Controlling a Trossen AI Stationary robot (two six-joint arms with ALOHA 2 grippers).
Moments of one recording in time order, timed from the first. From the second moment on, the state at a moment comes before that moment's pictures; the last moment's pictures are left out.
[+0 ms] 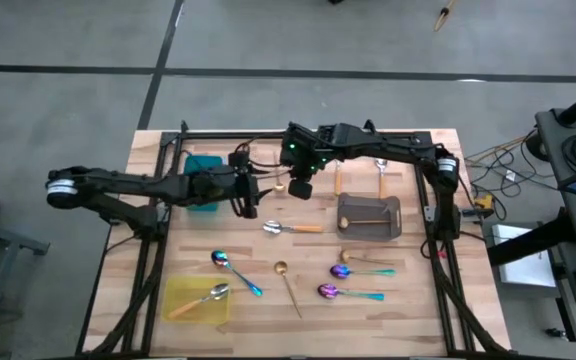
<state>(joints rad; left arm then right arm) 0.14 1.25 0.69 0.14 -0.28 0.41 -0.27 1.95 1.90 -0.98 -0.05 -0.07</state>
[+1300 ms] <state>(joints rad) 0.16 1.29 0.69 0.15 -0.32 0.32 -0.25 2.09 2.05 -1.00 0.00 -0.14</state>
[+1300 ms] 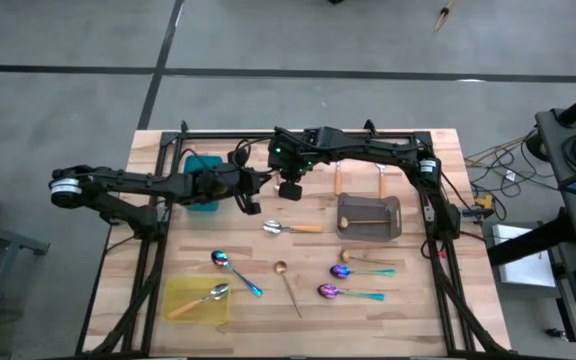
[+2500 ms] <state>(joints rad) 0.17 1.29 0.69 0.11 -0.38 0.27 -0.25 2.09 2.05 -1.00 0.00 -0.10</state>
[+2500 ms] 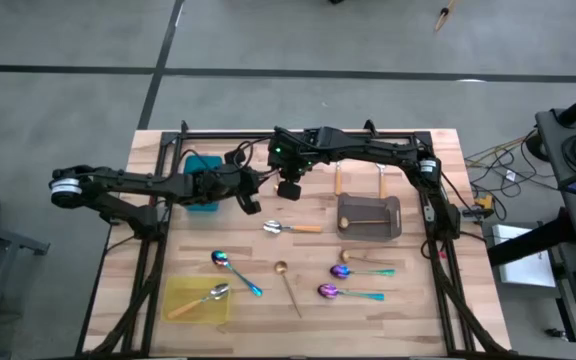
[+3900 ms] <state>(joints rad) 0.15 1.23 0.53 0.60 -0.31 0.07 -0.30 1.88 2.05 -0.89 -0.16 -0.18</state>
